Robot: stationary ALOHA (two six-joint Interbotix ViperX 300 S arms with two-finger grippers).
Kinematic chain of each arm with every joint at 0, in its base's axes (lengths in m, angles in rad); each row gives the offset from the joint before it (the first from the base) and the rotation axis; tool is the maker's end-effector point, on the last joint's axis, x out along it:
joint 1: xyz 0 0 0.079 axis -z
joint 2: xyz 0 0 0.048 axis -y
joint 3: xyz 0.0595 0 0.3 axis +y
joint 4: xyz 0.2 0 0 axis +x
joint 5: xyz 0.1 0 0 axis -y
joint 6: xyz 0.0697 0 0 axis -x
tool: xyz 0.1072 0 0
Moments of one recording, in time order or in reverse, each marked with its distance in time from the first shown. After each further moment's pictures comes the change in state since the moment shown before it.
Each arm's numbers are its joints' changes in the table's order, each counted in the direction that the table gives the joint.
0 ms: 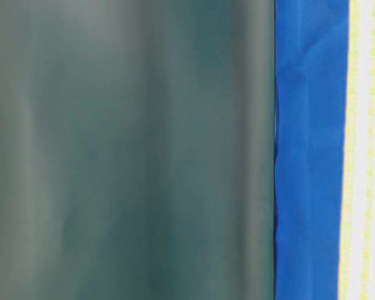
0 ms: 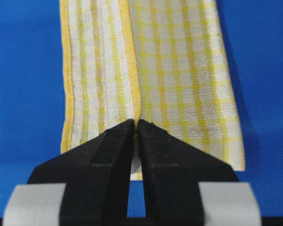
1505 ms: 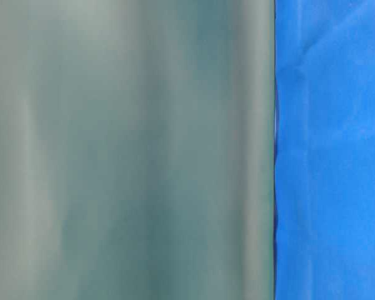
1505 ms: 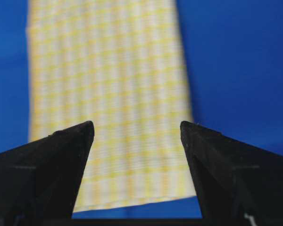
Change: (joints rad) left arm -0.156 -0.009 -0.080 -0.008 -0.103 0.008; right arm 0.156 0.017 -0.046 -0.040 -0.066 0.015
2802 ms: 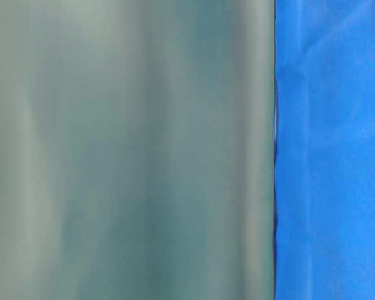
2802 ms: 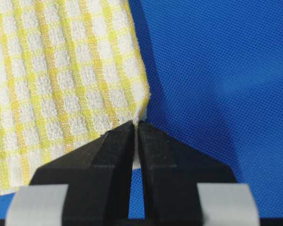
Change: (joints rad) left arm -0.055 -0.331 -0.075 0.002 -0.063 -0.055; right arm 0.041 -0.233 -0.020 -0.008 -0.018 0.002
